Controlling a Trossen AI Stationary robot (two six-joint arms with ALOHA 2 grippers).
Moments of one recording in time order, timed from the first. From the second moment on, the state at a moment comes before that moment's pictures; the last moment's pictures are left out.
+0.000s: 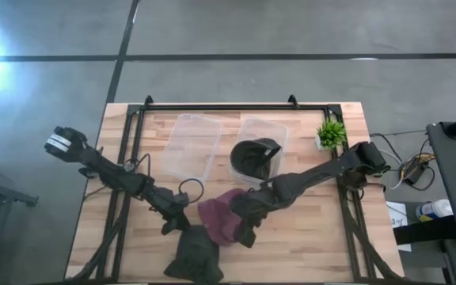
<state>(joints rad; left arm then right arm) -0.43 1.31 0.33 0.43 0.23 -0.86 0.34 1.86 1.54 -0.55 -0.30 0.95</state>
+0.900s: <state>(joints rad) -0.43 1.31 0.34 0.33 0.20 -0.72 0.48 2.34 1.74 0.03 -0.15 1.65</state>
